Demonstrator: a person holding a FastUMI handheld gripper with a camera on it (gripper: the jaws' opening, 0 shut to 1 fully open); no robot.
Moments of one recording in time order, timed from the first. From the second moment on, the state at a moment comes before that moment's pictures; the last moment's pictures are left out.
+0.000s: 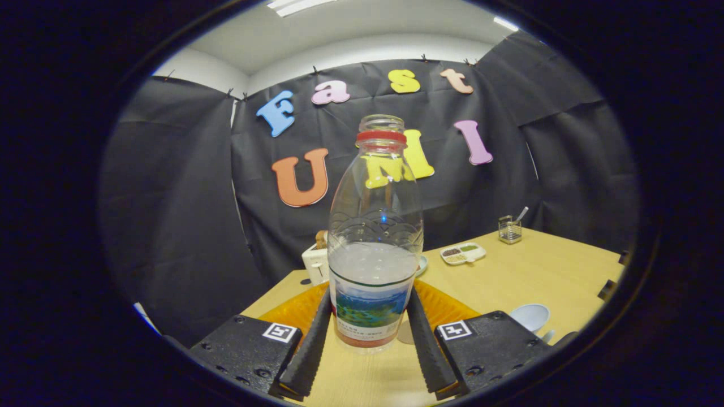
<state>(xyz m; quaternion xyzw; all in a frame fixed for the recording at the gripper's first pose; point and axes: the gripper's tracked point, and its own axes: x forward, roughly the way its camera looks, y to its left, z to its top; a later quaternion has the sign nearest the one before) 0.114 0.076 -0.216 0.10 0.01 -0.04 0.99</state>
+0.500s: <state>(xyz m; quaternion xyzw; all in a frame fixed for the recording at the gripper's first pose) 0.147 0.039 -0.227 0.08 0.02 -0.09 0.99</state>
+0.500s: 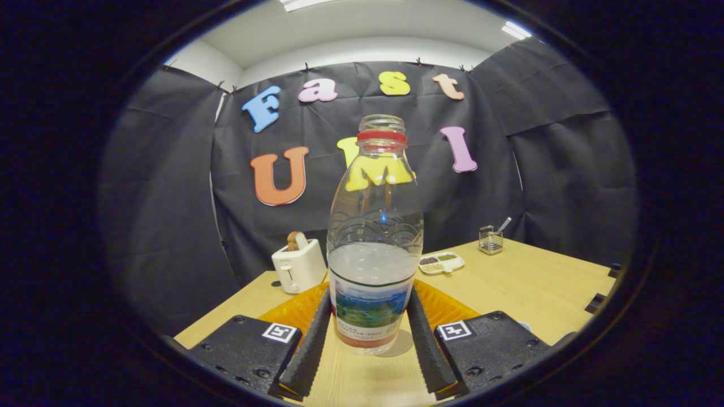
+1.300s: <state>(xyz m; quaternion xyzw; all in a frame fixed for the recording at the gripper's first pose) 0.216 0.038 -0.282 -0.01 0.07 -0.11 0.99</state>
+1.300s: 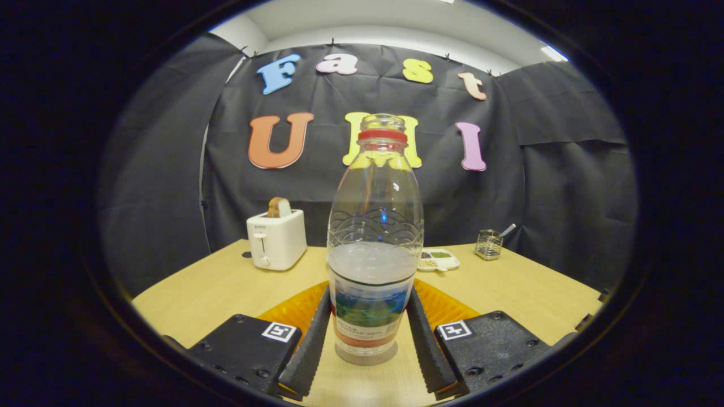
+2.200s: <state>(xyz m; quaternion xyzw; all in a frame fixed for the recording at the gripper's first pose) 0.257 0.028 -0.363 -0.04 0.15 -0.10 0.98</state>
